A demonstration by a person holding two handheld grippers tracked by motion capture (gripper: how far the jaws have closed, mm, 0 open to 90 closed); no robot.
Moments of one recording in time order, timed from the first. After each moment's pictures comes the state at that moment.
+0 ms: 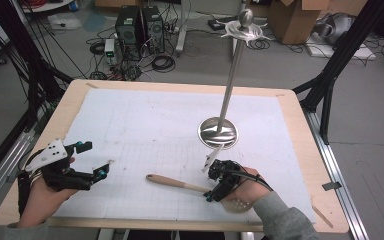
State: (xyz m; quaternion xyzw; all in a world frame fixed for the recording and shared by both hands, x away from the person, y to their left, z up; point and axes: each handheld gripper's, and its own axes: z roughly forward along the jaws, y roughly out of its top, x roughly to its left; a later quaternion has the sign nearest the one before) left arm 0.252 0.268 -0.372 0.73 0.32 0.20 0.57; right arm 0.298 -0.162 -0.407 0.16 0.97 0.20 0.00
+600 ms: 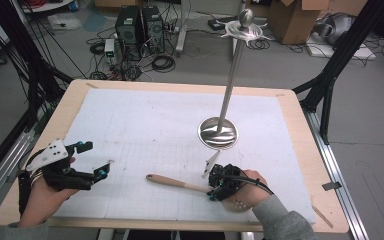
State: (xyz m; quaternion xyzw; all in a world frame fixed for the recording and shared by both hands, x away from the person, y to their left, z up) left arm 0.252 0.267 -0.372 0.73 0.32 0.20 0.57; right arm 0.288 -0.162 -0.410 0.14 0.98 0.17 0.02
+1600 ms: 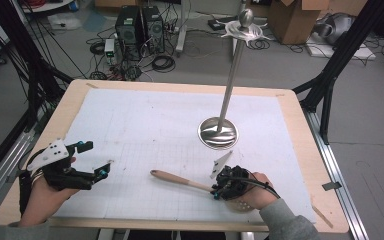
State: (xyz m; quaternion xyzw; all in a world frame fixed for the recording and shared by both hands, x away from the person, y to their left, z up) left arm 0.254 0.265 -0.372 0.73 0.32 0.20 0.57; right arm 0.283 -0.184 -0.409 0.15 0.96 0.22 0.01
